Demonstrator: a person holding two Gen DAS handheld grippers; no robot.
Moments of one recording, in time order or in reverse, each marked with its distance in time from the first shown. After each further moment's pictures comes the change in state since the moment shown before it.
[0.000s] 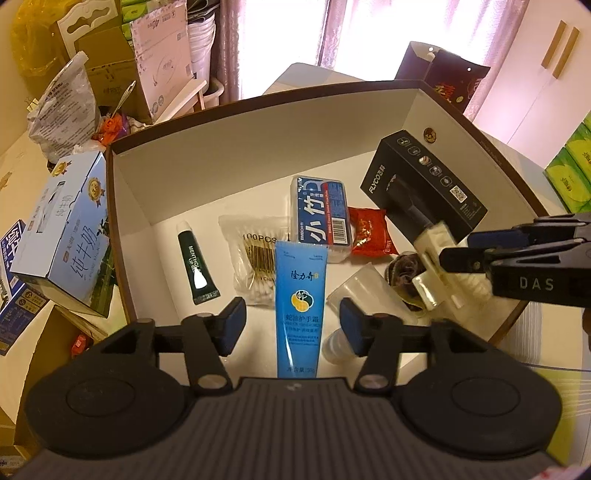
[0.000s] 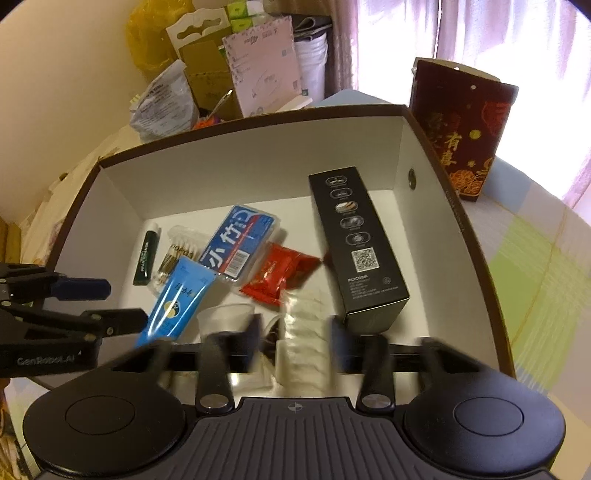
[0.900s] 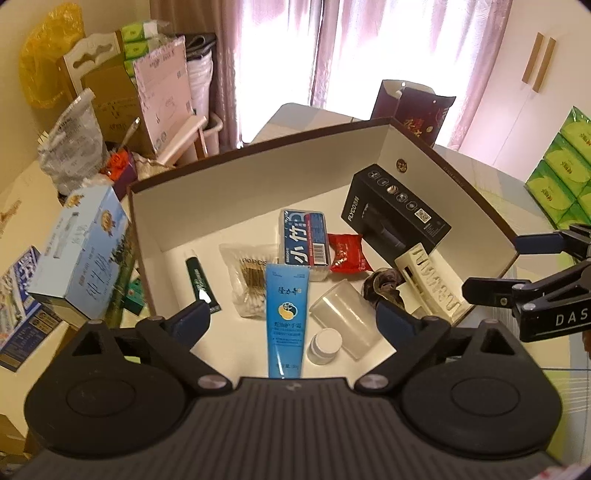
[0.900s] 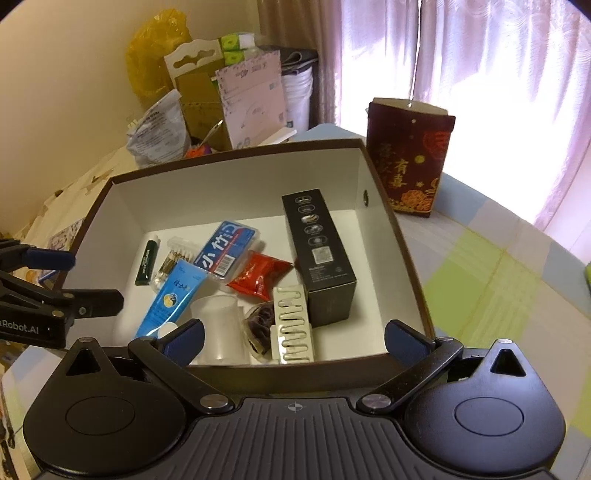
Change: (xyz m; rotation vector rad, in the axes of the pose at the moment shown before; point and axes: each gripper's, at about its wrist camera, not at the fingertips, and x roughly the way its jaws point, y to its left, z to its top) left arm -0.054 -0.018 -0.007 0.035 -0.116 0.025; right arm -0.063 -0.005 -0.027 -0.020 -0.104 -0.050
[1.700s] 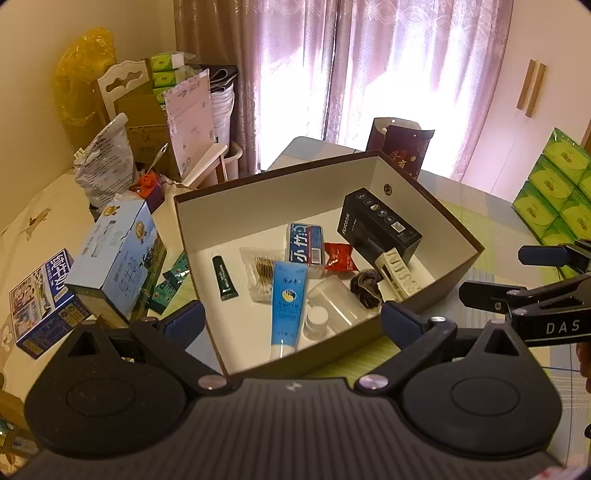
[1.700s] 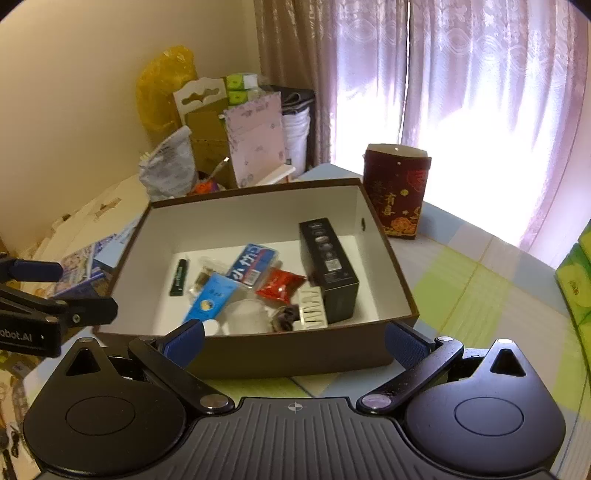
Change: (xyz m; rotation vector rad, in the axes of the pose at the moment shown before) left arm -0.094 -0.017 -0.035 -0.038 -0.099 0.049; right arm -0.080 0.033 -0.029 -0.004 -0.129 -0.007
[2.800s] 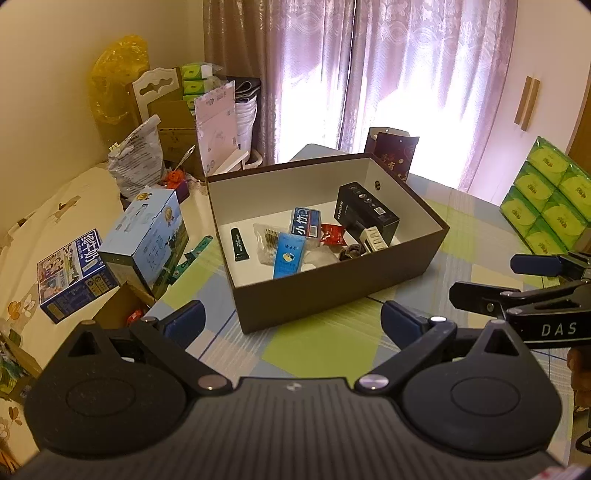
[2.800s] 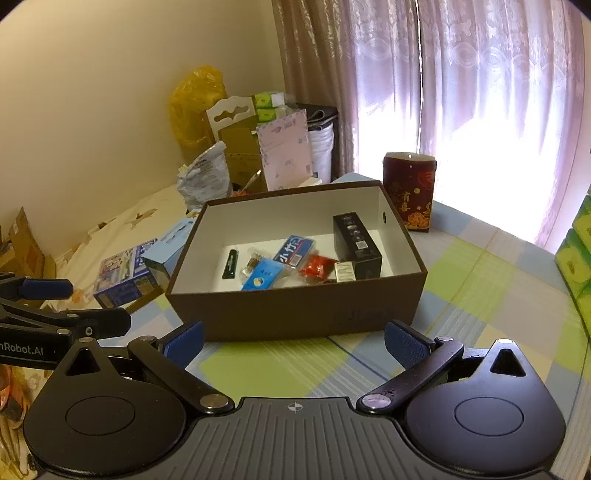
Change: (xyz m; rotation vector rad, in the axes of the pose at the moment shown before) left arm -0.101 -0.029 -0.062 -0.060 -0.053 0.061; right arm -0.090 0.022 -0.054 0.000 -0.057 0.087
